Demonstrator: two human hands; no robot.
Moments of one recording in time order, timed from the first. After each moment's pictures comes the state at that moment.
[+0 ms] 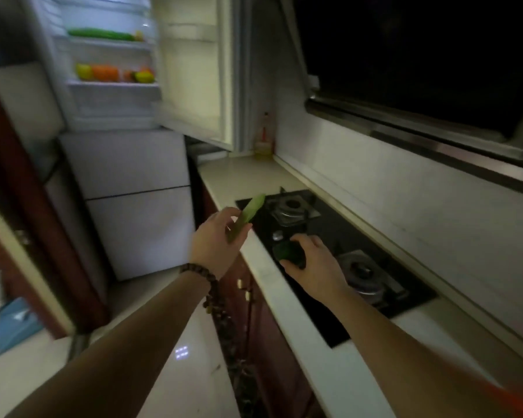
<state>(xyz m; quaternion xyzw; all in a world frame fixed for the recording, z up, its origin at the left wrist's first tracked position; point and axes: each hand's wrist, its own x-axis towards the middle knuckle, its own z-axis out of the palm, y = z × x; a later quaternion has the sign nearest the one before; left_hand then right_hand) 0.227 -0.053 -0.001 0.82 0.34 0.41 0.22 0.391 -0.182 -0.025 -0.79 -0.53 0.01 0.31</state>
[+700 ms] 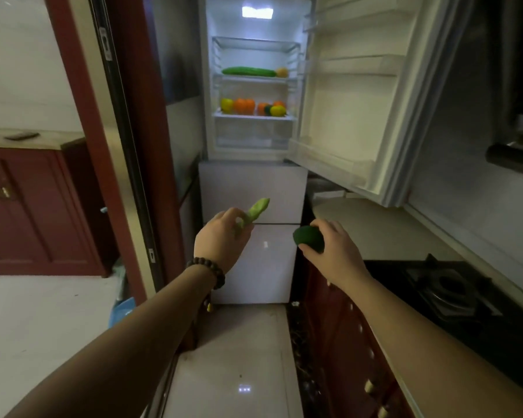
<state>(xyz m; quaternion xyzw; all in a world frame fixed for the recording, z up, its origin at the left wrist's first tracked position) 0.057 0.263 0.019 0.75 0.50 0.42 0.07 0.276 0.201 0.011 -0.67 -0.65 -0.02 0.35</state>
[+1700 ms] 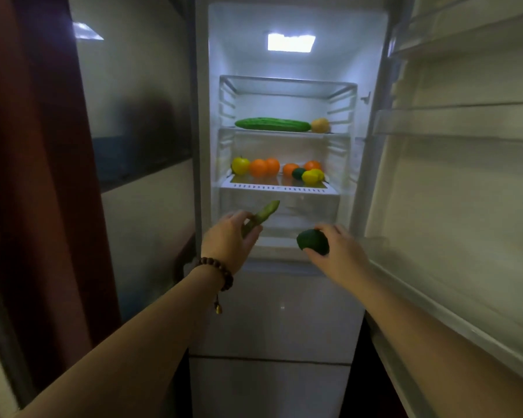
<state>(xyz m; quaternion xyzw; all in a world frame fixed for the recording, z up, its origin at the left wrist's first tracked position) 0.144 0.818 0.107 0.76 0.47 0.44 0.02 0.365 0.779 0.097 -0.64 -0.69 -0.06 0.34</state>
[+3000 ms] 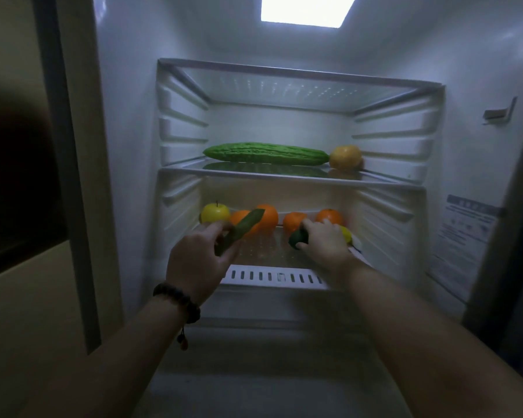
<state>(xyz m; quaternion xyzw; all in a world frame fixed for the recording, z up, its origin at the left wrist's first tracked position) 0.197 1.184 0.158 0.75 0.41 0.51 -0.05 0.450 1.248 0.165 -0.70 -0.67 -0.17 0.18</state>
